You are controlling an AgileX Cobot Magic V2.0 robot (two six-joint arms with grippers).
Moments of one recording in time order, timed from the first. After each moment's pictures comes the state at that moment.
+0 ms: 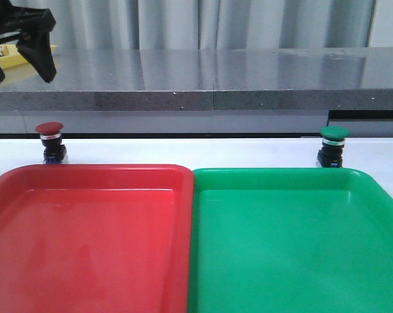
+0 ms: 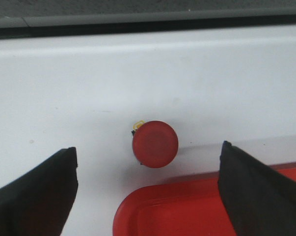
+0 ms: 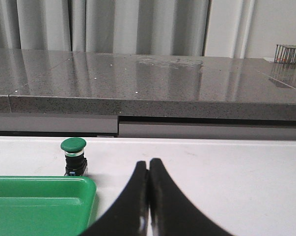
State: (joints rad) left arm -0.10 1.83 -1.53 -0.17 0.82 0.03; right arm -0.06 -0.02 0.03 -0.16 0.02 0.15
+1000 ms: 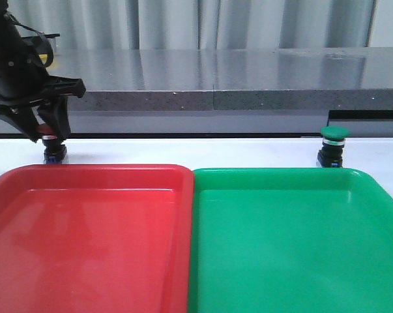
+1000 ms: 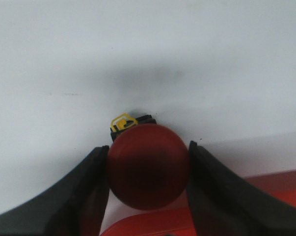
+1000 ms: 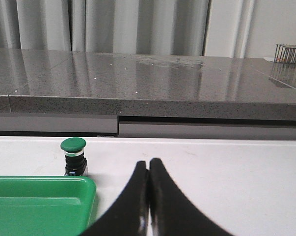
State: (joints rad) left arm -0.12 2.03 -1.56 -0.19 0.80 0.03; right arm -0.06 -0.02 0.03 -0.16 0.02 0.15
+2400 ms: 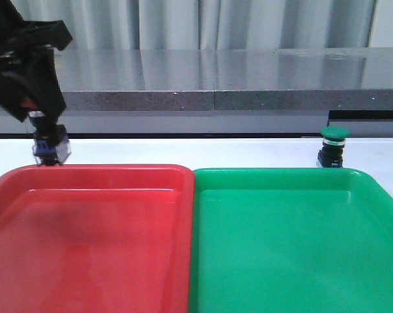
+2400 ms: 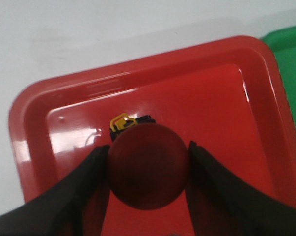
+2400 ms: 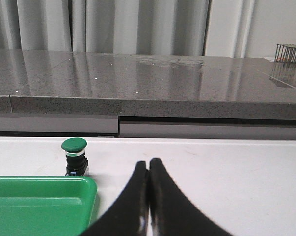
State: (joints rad) left arm -0.28 1.58 -1.18 -0.25 0.82 0.06; right arm -0.06 -0.02 0.03 -0.16 0.02 0.15
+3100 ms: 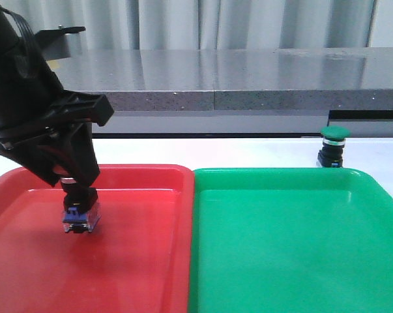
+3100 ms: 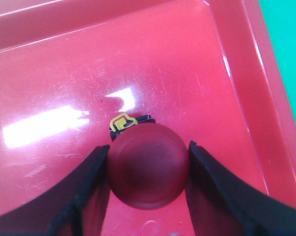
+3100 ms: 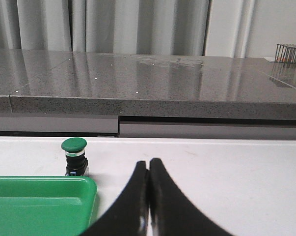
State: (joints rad) left arm -0.43 1.61 -1.01 -0.26 0.67 0.00; right arm -0.06 -0.02 0.03 -0.16 0.02 0.15
